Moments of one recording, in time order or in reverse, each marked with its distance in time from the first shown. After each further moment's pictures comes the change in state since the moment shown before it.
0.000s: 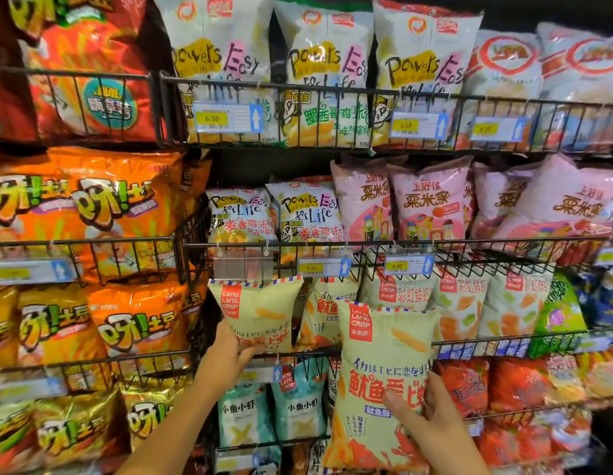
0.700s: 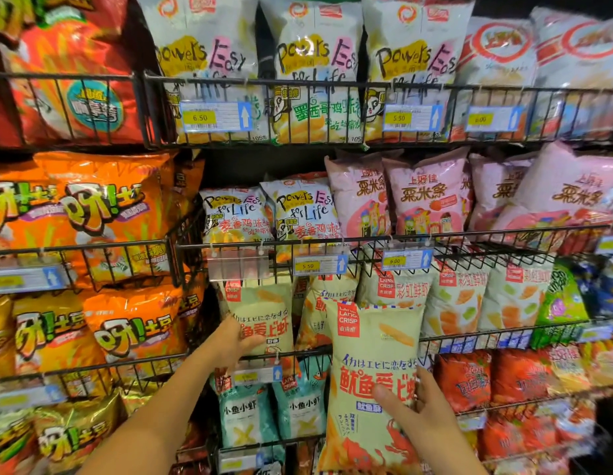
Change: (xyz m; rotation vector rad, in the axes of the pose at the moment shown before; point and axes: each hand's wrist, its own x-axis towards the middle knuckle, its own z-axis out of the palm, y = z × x) left_hand 0.032 0.035 -0.020 0.072 -0.355 -0.024; right_hand 0.005 -0.006 0.013 0.060 -0.019 0.009
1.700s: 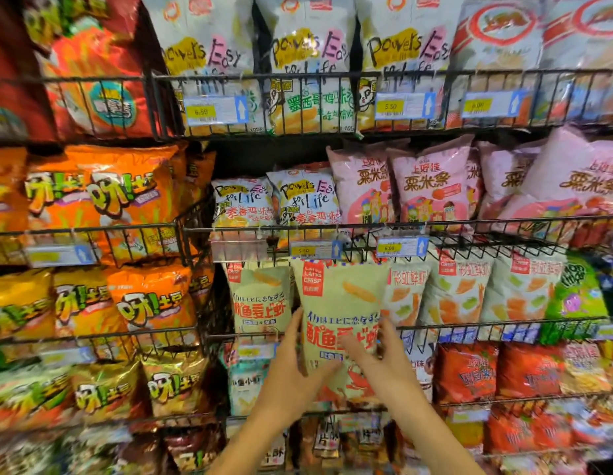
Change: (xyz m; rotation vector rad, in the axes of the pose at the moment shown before) left_hand -0.115 0.137 0.110 -0.536 0.283 0.084; right_hand 0.020 -0.016 0.014 -0.074 -0.108 -0.118
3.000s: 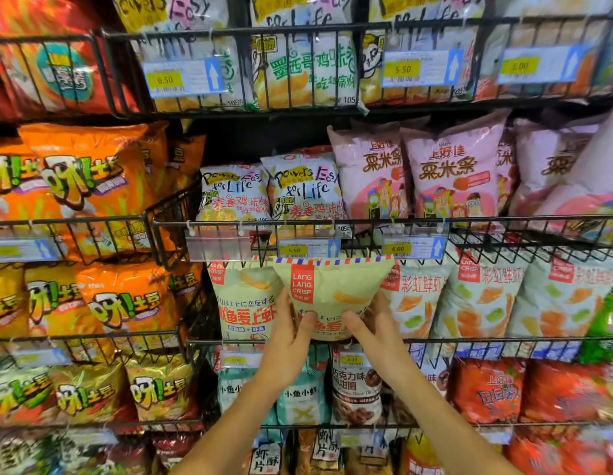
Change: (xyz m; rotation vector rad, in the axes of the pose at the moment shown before) left_hand 0.094 -0.035 0.018 0.100 0.187 0.182; right_hand 0.117 0.045 -0.009 -0.070 -0.164 -0.317
